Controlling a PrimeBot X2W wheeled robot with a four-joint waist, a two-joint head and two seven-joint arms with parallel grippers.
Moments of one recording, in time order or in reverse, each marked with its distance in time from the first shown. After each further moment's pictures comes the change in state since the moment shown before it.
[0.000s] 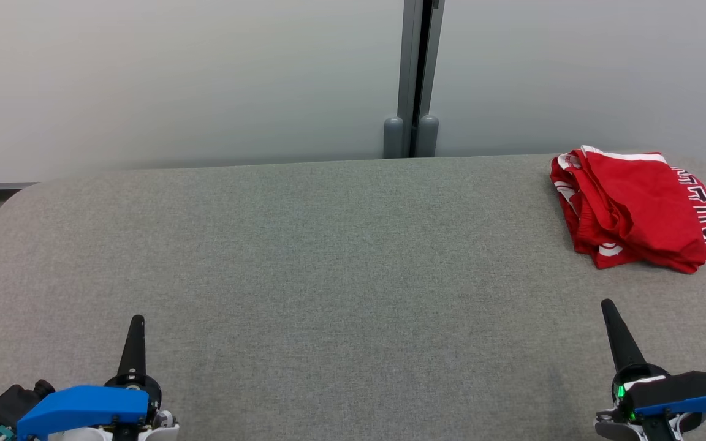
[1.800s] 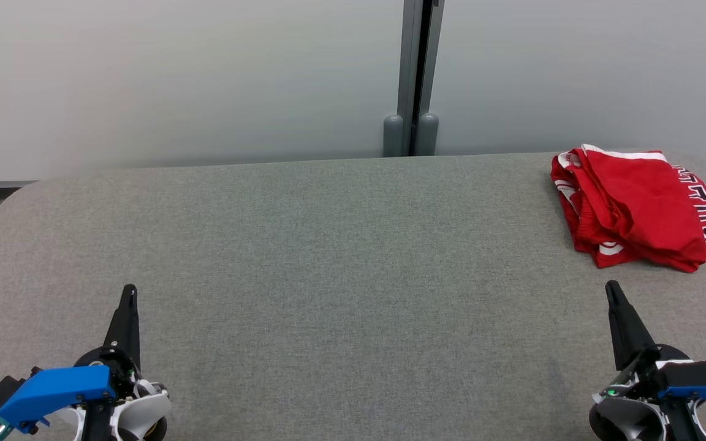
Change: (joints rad) left arm -0.064 -0.044 0.087 -0.015 -0.337 -0.027 0.105; right arm -0.051 -0.002 -0.012 0.021 0.412 0.000 0.053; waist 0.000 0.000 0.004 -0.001
